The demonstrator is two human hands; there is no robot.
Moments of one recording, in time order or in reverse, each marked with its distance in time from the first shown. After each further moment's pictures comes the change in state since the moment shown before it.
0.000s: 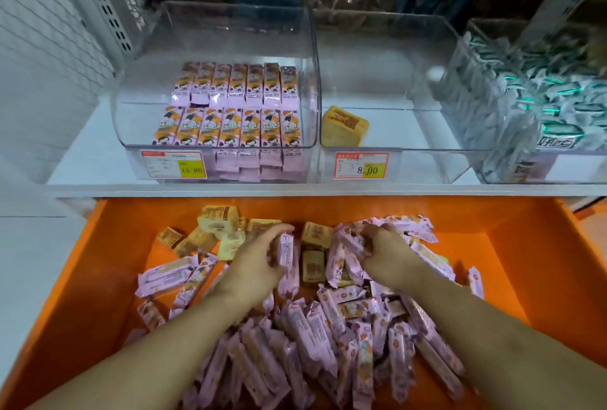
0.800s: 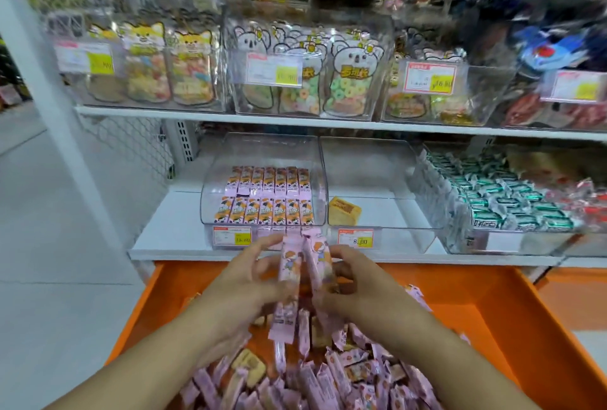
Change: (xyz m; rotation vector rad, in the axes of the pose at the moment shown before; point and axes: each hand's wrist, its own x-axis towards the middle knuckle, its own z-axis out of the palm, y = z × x) left_hand -0.142 0.172 -0.127 -0.715 -0.045 0.006; right_hand -0.201 -0.131 -0.095 0.752 -0.038 -0.428
